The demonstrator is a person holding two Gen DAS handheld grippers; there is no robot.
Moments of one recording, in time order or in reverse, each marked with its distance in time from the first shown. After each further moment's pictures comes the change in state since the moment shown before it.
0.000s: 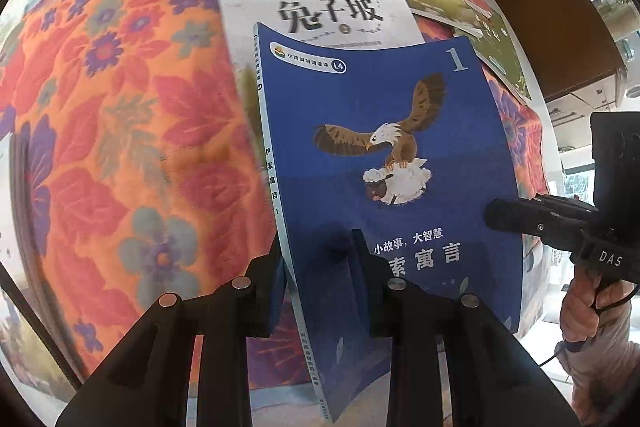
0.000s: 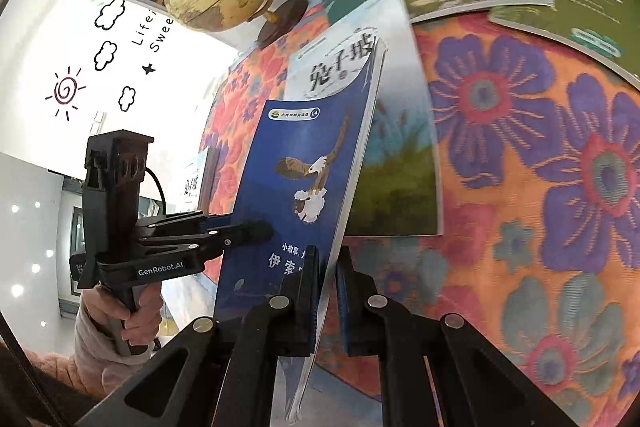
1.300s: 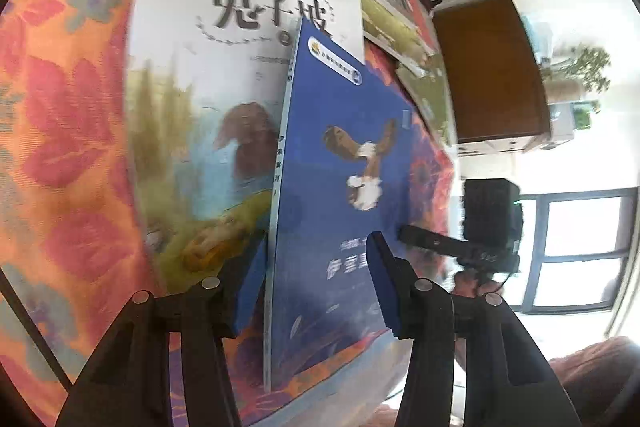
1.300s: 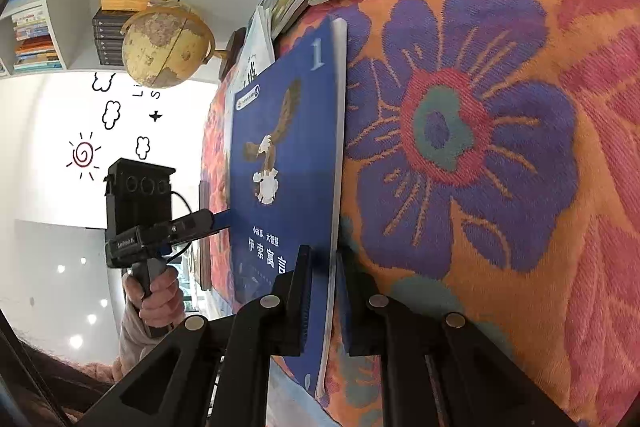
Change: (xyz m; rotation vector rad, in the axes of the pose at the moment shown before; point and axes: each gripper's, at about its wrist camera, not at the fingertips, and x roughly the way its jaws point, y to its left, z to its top) left arm 0.051 0.004 0.042 -0.165 0.045 -0.511; right arm -0.021 -0.117 -0.007 0.224 0.001 0.180
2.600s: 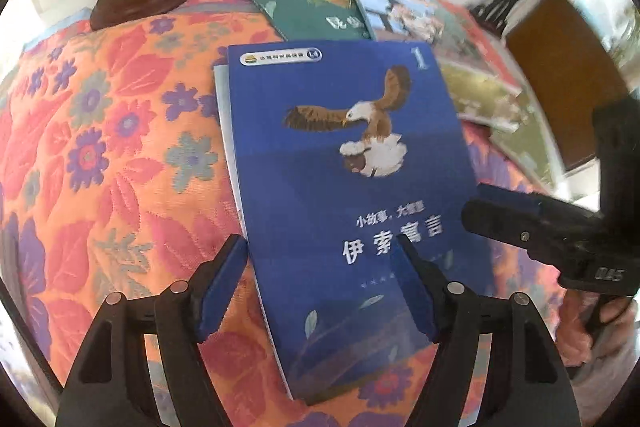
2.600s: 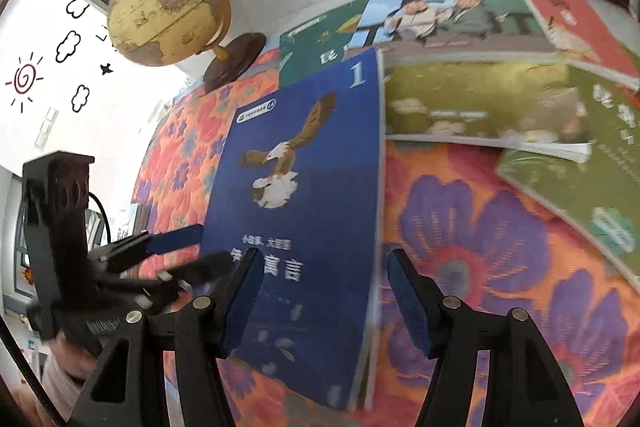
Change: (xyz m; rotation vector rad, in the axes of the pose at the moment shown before) left arm -0.013 -0.027 0.032 0.189 -0.243 0.562; right arm 0.076 0.119 0.080 -0.305 -0.076 -0.386
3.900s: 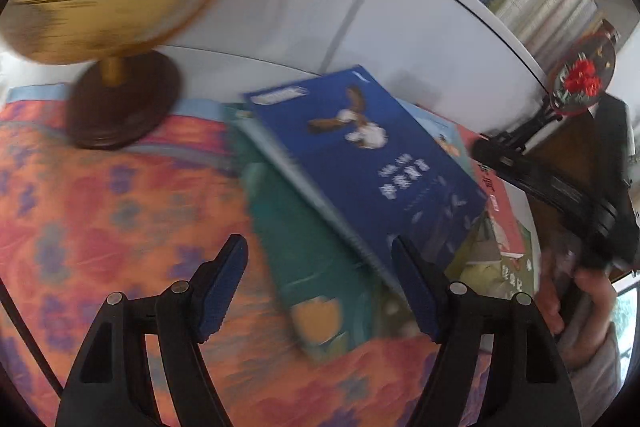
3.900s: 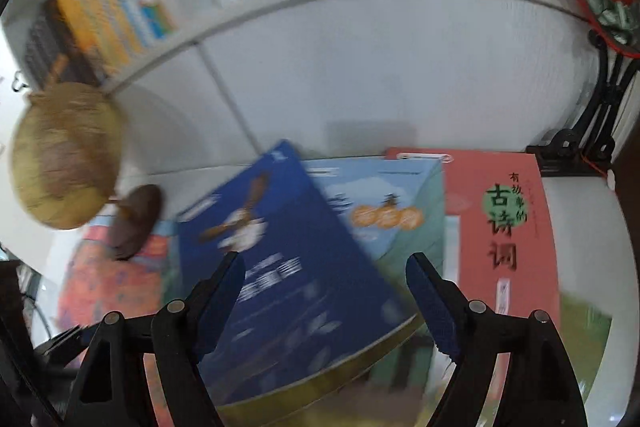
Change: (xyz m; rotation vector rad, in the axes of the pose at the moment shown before) left arm 0.022 0.001 0.119 -0.199 -0.234 -0.050; right arm -0.013 -0.064 0.194 -0.074 -0.275 -0.276
